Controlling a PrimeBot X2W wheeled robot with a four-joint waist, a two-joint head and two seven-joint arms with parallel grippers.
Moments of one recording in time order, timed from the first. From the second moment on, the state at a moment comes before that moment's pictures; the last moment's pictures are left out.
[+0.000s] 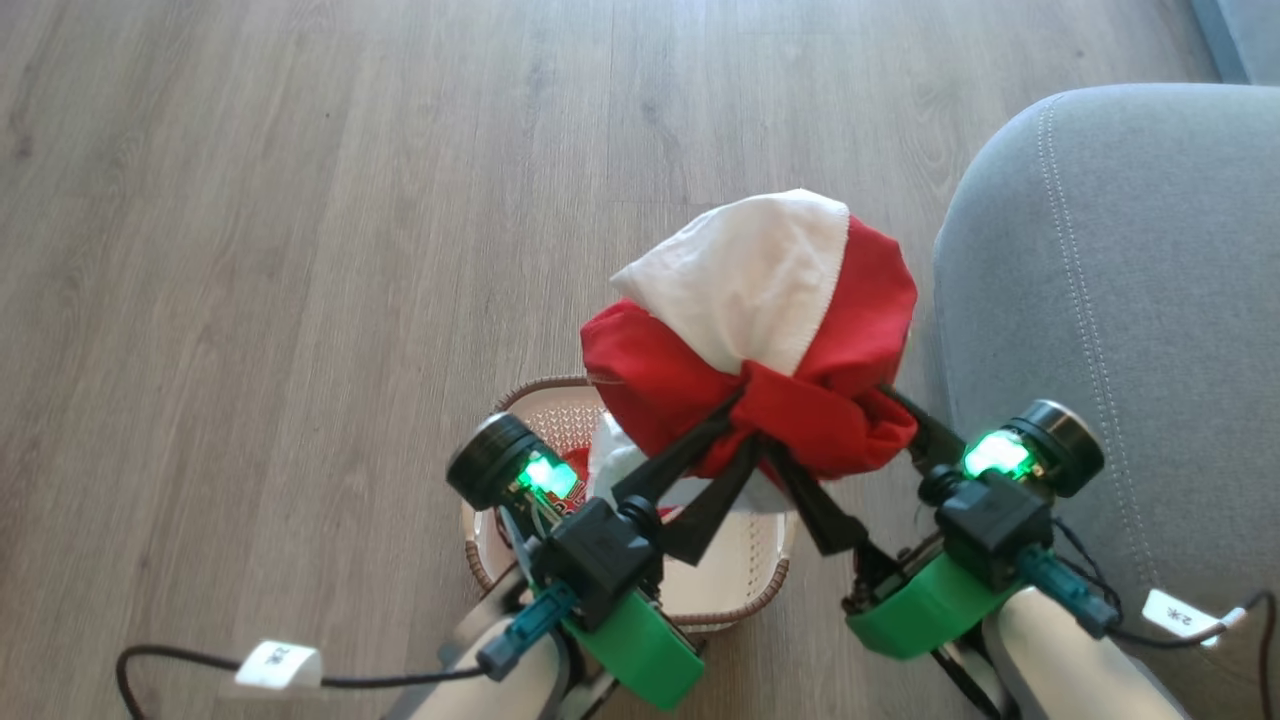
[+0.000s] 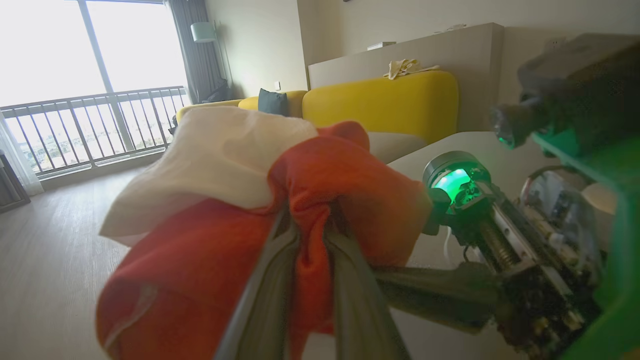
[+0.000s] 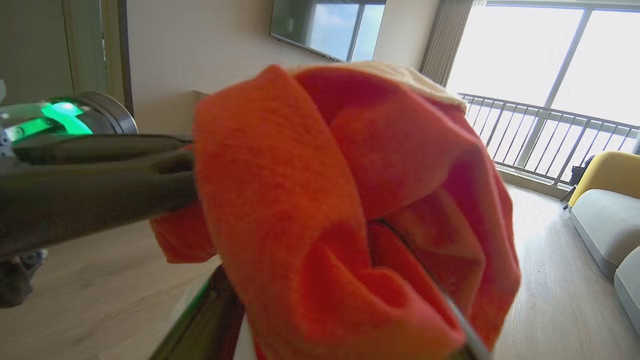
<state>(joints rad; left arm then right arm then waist) -0.23 0.06 -0.63 -0.03 -0.08 -0.10 -0.26 -0.17 -0.25 0.47 -0.02 0.10 0.13 -0.26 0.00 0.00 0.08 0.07</state>
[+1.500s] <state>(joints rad) -0.16 0.06 -0.53 0.04 -0.06 -0.12 -0.26 -0.17 -0.19 0.23 -0.06 0.09 0.13 -0.26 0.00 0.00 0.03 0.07</state>
